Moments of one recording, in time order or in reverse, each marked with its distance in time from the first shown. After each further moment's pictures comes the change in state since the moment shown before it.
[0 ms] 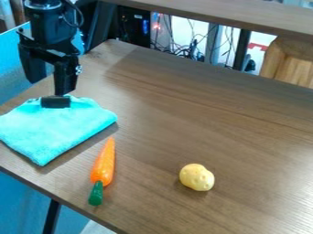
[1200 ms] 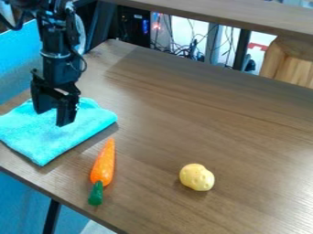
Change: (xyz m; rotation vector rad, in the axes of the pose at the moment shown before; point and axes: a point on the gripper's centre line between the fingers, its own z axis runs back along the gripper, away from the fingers) arm 0.023 0.029 -0.084 -0.003 0.141 -0.071
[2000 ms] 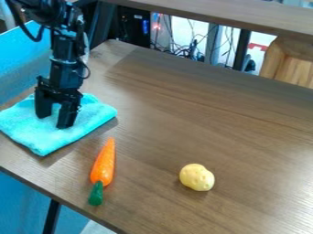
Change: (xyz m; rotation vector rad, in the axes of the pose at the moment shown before) arm 0.028 0.019 -0.027 -0.027 0.158 0.002
